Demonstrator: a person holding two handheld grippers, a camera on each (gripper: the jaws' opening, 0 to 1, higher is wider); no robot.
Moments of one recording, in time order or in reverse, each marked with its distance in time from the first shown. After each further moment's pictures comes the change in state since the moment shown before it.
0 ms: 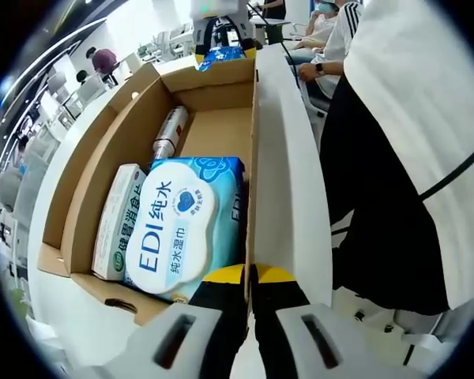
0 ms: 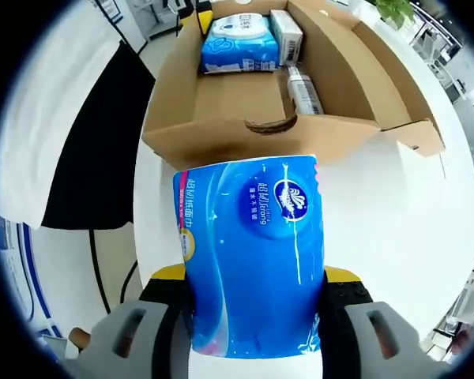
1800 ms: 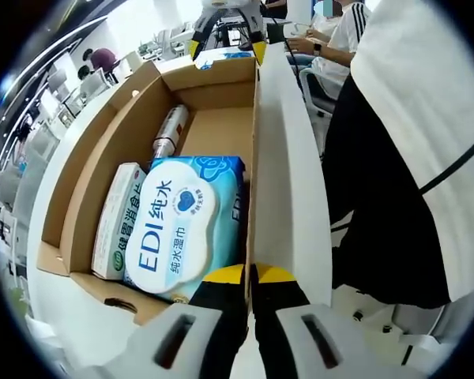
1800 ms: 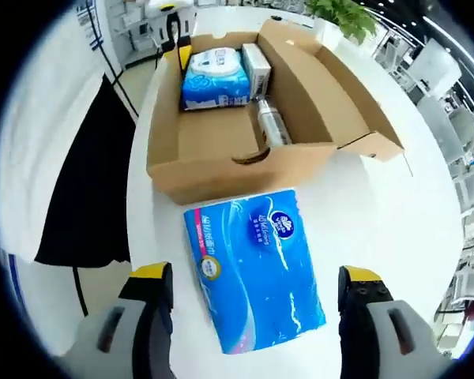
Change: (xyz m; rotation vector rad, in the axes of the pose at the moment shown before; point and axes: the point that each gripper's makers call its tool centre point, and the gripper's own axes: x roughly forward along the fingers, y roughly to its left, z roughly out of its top) left arm 0.001 0.000 -0.001 -0.006 0.005 -0.006; right arm -0.031 -0.003 0.023 0.169 -0.238 -0.163
